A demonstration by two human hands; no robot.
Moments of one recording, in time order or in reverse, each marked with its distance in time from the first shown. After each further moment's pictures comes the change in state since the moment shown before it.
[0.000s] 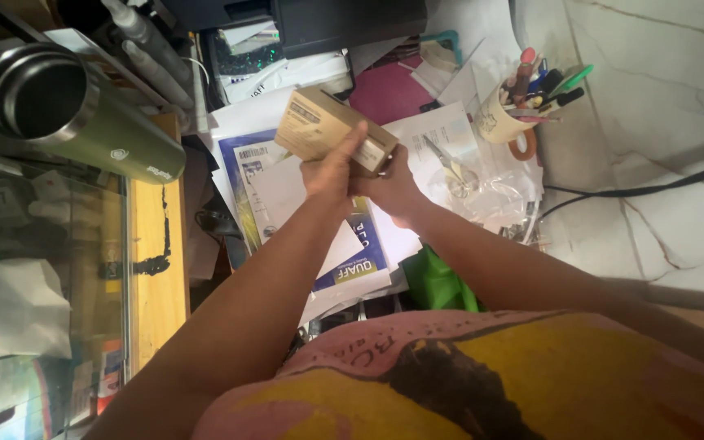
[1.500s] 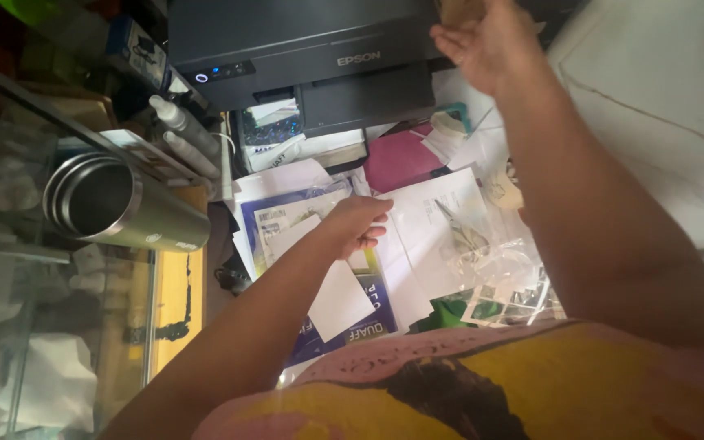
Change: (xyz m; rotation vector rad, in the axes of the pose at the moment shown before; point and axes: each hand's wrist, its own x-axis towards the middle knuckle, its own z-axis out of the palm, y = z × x) left_hand 0.064 0.012 0.010 0.636 -0.375 -0.372; right_hand 0.235 -0.199 -0.135 0.292 -0.128 -0.296
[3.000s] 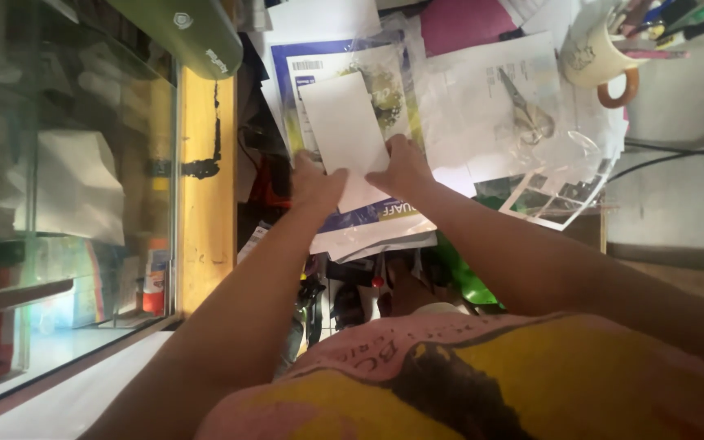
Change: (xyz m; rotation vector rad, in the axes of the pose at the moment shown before) left_hand -0.082 -0.197 -0.081 0.353 0.723 0.174; right_hand -0.325 0.254 0.141 -1.383 -0.146 0.307
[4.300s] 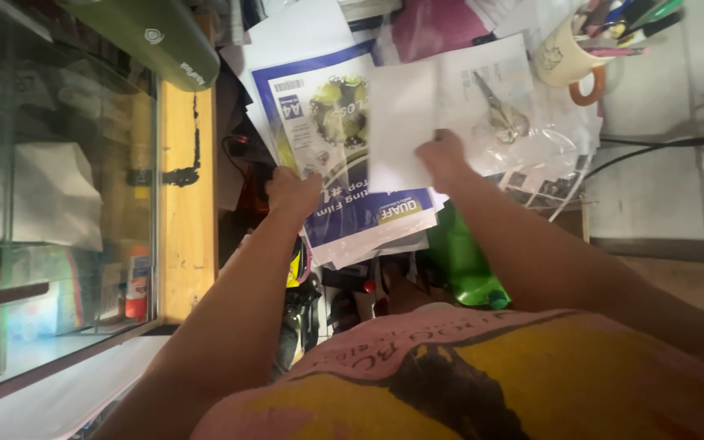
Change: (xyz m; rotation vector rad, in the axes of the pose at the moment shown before) left_hand 0.022 -0.024 0.010 0.247 0.132 -0.049; right_hand 0.035 0.120 -0.023 0.854 0.139 0.349
